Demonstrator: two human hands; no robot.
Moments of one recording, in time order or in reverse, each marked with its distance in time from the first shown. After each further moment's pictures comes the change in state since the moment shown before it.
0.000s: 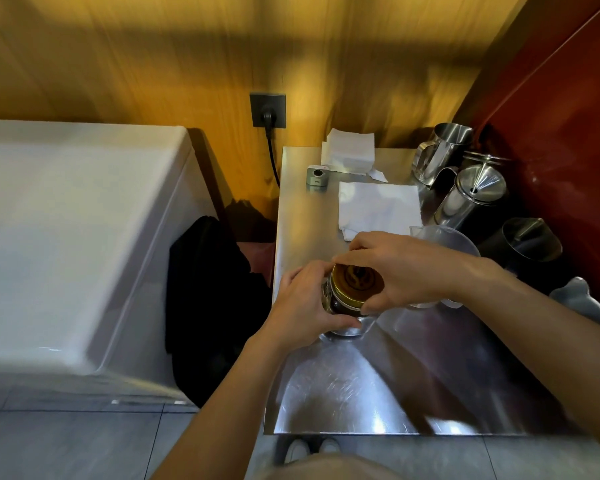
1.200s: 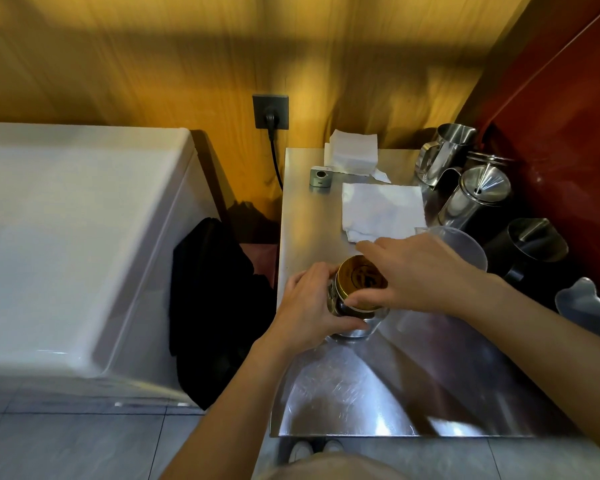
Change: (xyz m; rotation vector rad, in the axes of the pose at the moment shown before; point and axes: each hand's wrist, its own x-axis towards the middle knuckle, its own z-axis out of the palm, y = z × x) left_hand 0.002 -0.008 0.005 -0.006 0.020 0.015; right_hand -0.004 -0.003 0.009 -0.312 0.160 0.144
